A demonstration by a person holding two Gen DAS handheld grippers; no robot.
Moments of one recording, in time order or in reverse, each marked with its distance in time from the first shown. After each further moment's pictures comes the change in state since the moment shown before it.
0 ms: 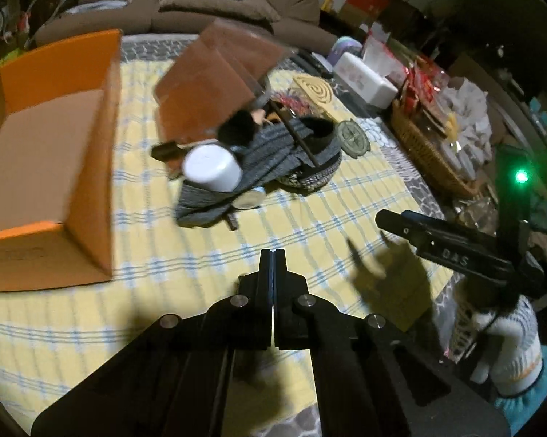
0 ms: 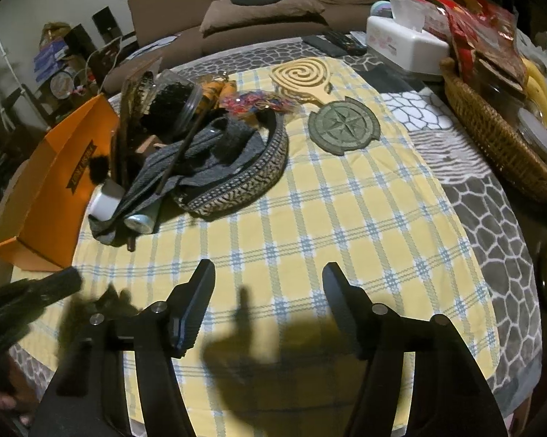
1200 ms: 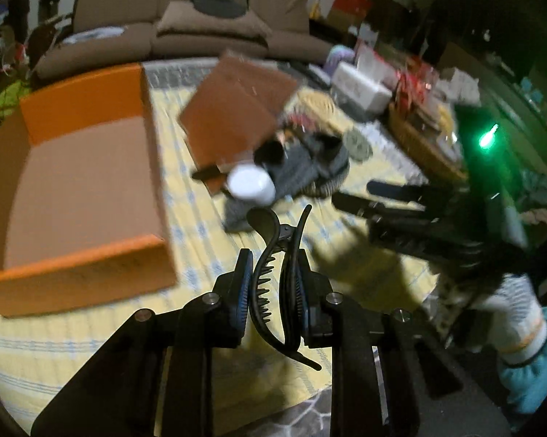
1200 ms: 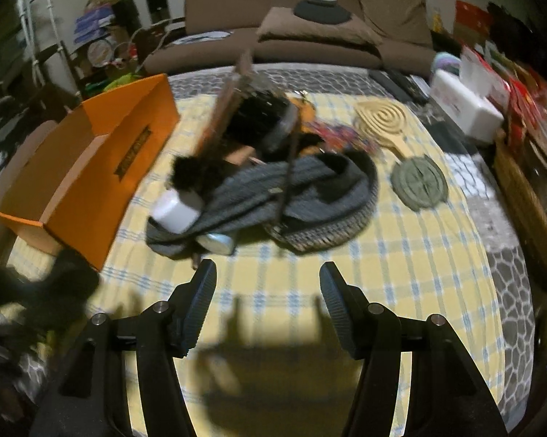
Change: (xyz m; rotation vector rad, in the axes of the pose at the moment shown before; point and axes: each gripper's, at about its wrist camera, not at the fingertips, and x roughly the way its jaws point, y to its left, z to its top) left arm -0.056 0.023 0.003 0.090 -0.052 0.028; right arm 0.007 0.092 0.020 -0.201 -0.058 0.024
